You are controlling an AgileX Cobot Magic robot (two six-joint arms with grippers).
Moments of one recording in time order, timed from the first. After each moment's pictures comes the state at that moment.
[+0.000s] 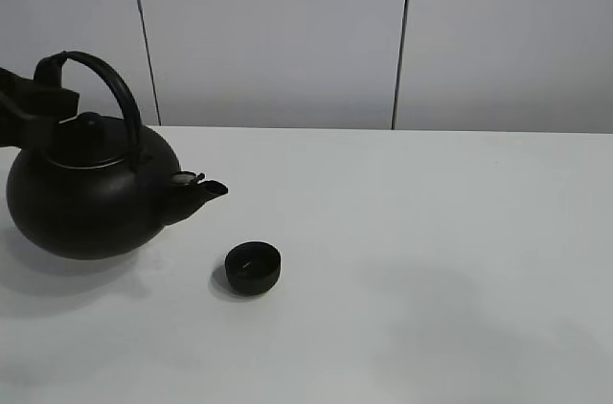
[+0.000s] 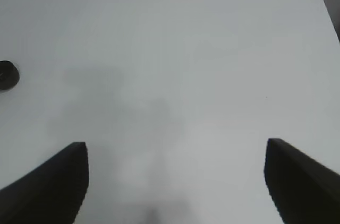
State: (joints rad) left arm -0.08 1.60 -0.49 0.60 -0.81 -0.20; right arm -0.02 0.03 -0.47 0.03 1.08 -0.02
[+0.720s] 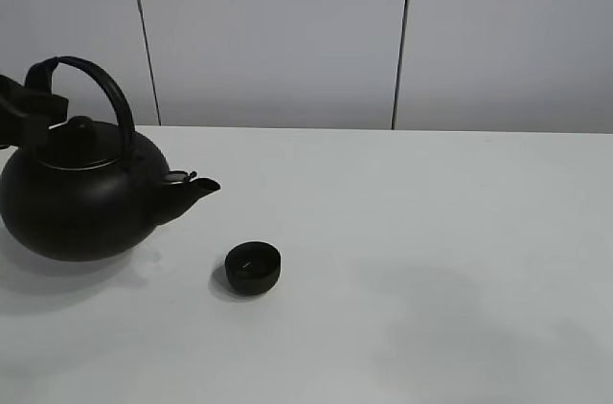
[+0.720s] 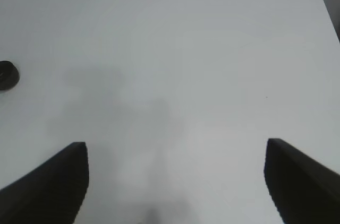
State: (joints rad) left arm -0.08 1.60 -0.50 0.54 -0.75 -0.20; right arm -0.02 0.03 -0.47 0.03 1.08 -0.02
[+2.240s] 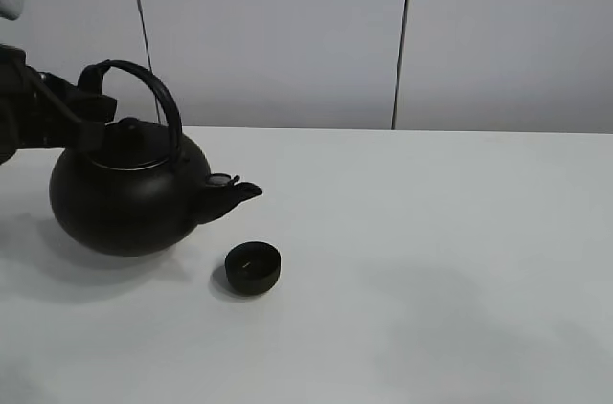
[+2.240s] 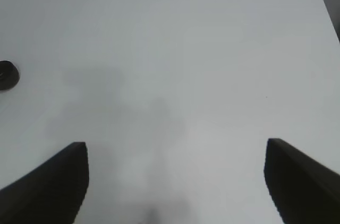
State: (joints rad) left arm -0.19 1.67 -0.57 0.44 -0.74 -0.10; right arm -0.02 0.03 -0.47 0.03 1.08 -0.02
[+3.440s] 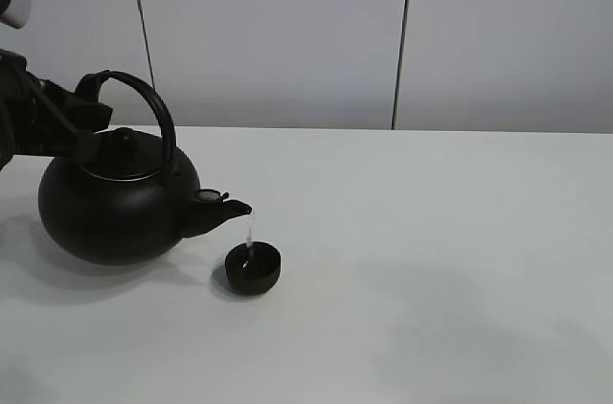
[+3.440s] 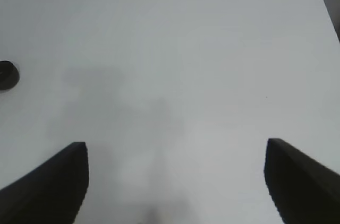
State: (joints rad) left arm -0.19 1.67 -0.58 0.44 -0.69 -0.04; right arm -0.02 0.03 -0.47 0.03 1.08 -0.02
